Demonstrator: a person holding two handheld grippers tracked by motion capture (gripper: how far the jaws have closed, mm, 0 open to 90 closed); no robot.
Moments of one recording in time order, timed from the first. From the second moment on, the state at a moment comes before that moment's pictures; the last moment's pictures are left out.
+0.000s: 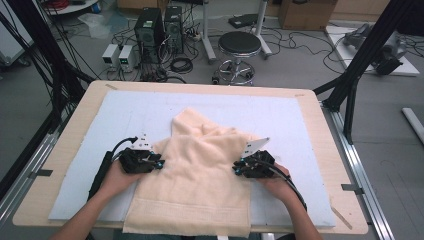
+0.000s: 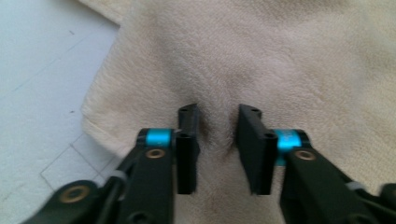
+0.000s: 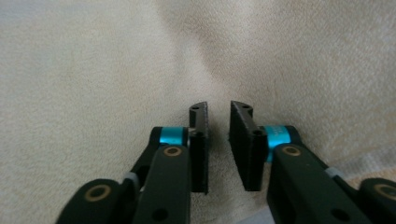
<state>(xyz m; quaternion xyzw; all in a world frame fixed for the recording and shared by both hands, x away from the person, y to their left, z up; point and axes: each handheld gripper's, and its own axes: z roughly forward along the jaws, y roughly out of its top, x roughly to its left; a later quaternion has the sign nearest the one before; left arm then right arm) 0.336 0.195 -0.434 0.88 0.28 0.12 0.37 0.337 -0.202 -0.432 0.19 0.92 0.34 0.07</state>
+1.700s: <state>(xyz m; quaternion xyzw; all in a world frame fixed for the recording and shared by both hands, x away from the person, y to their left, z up) 0.313 0.171 -0.431 0.89 0.23 0.10 0.38 0.328 -0.195 -0.431 0.18 0.92 0.34 0.06</state>
